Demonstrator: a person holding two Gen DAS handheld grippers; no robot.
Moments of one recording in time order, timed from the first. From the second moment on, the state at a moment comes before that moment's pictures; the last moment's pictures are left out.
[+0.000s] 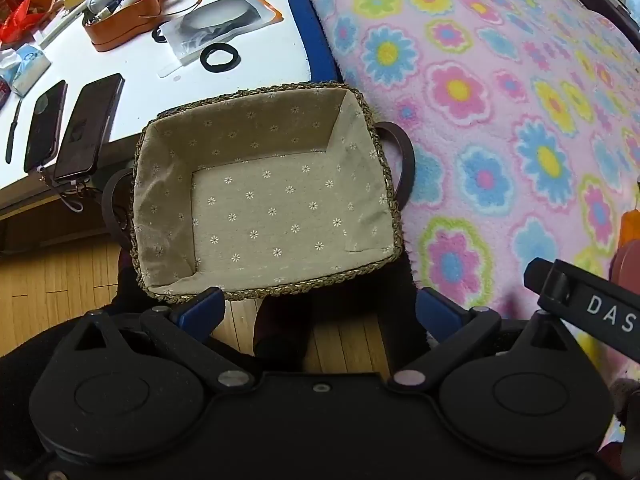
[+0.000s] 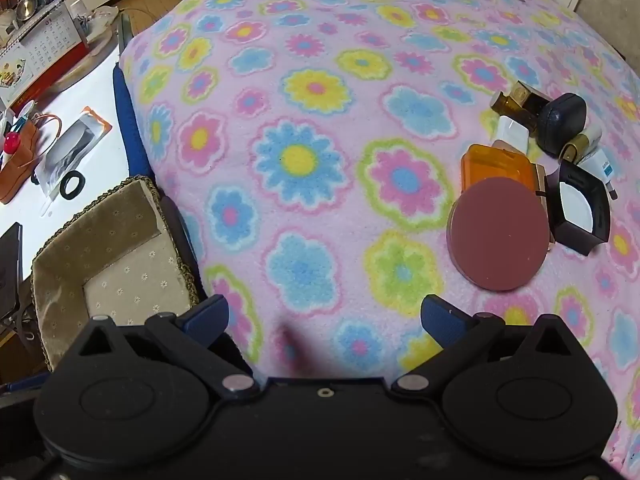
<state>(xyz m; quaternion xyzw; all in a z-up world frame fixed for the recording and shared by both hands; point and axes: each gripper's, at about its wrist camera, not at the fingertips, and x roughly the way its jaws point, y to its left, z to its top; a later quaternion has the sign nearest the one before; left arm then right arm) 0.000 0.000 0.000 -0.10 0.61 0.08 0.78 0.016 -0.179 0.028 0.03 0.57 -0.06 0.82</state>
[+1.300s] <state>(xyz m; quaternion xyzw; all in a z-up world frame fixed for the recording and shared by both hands) 0.000 0.000 0.000 -0.11 0.60 0.07 0.79 0.013 -0.177 0.030 0.03 0.56 -0.06 0.82</state>
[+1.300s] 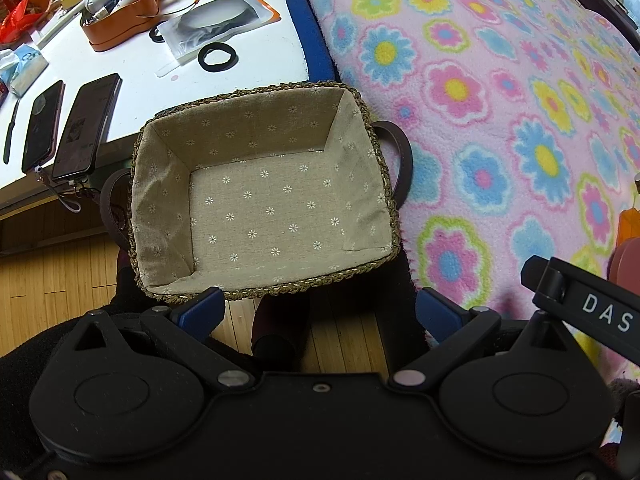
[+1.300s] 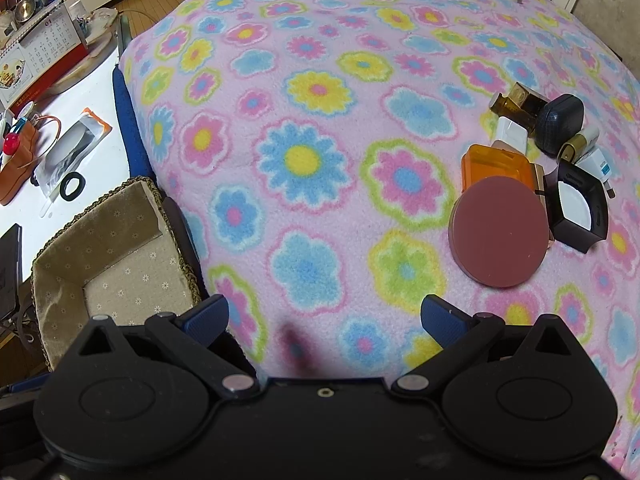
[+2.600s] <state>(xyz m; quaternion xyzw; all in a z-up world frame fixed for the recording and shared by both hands) -0.011 -0.087 -0.001 0.01 0.61 -0.09 0.79 0.023 -0.378 0.049 0.13 0.51 -0.24 0.82</state>
